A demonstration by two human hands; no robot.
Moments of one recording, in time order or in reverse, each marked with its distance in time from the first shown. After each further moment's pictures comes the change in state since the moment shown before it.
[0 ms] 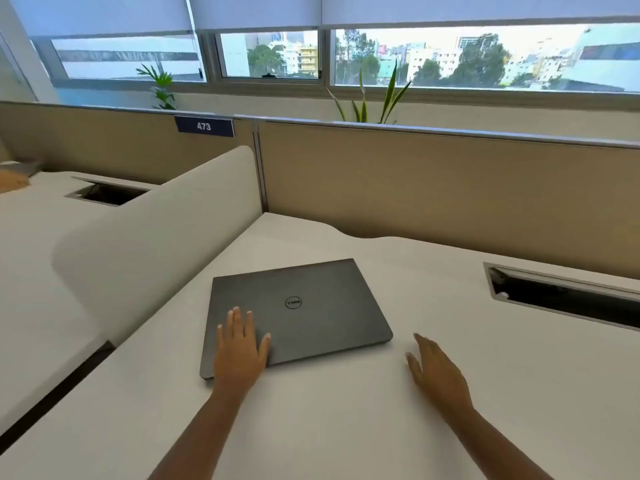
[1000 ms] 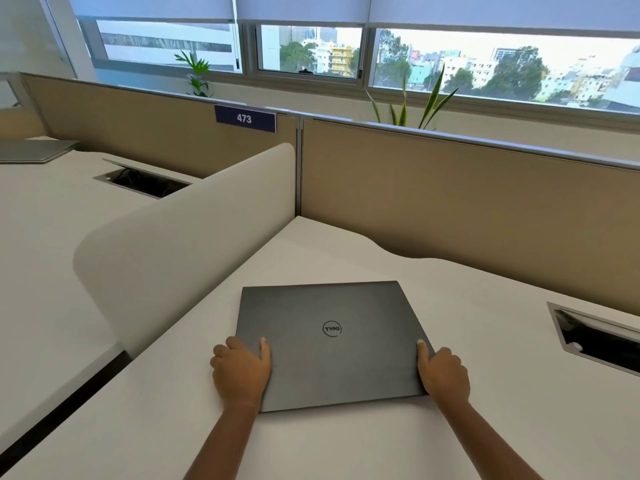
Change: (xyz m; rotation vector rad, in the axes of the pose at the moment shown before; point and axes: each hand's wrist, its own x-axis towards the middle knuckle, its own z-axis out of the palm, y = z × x) left_hand 0.051 -0.049 0.019 -0.294 0.069 -0.617; right_hand 0.096 -0.083 0.036 0.194 0.109 0.336
